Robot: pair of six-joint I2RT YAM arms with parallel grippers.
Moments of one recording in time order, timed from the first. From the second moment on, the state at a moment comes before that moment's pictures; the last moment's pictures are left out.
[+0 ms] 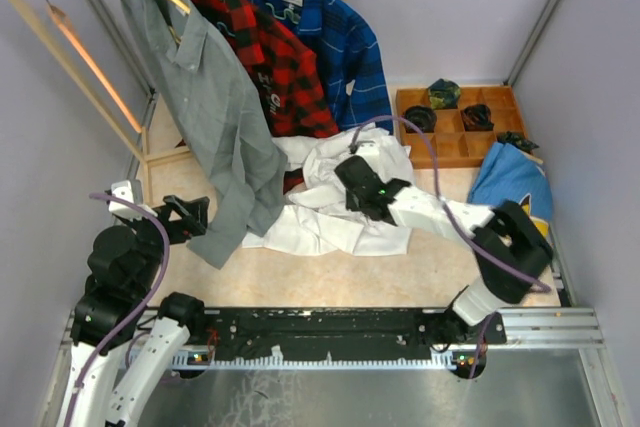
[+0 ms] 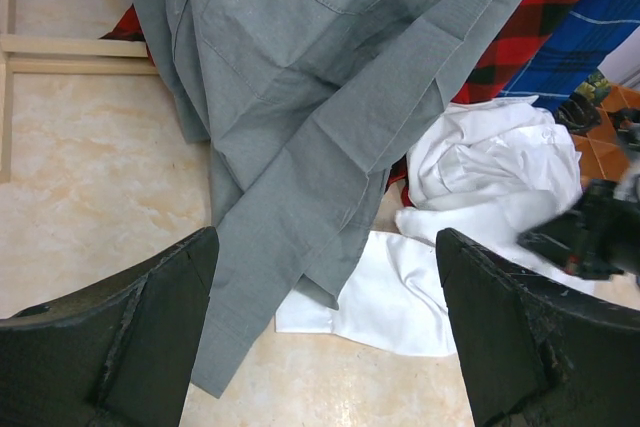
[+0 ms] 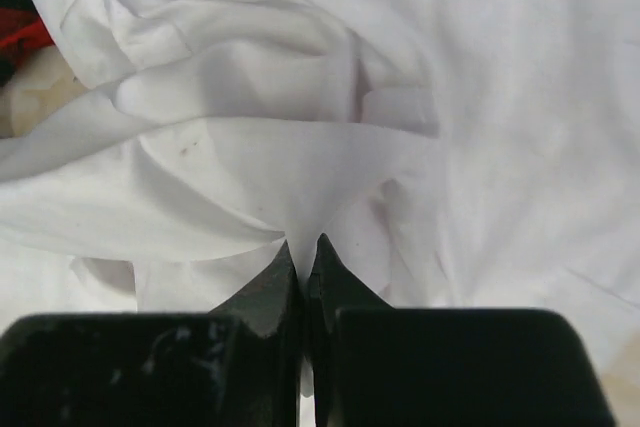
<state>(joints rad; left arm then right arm) -0.33 0.28 0.78 -0.65 -0.23 -0.42 0.78 1.63 1.01 -0.27 0.41 0.58</state>
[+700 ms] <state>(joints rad) -0.33 0.28 0.78 -0.65 -0.23 -0.42 0.78 0.82 1.69 -0.44 0.93 0.03</state>
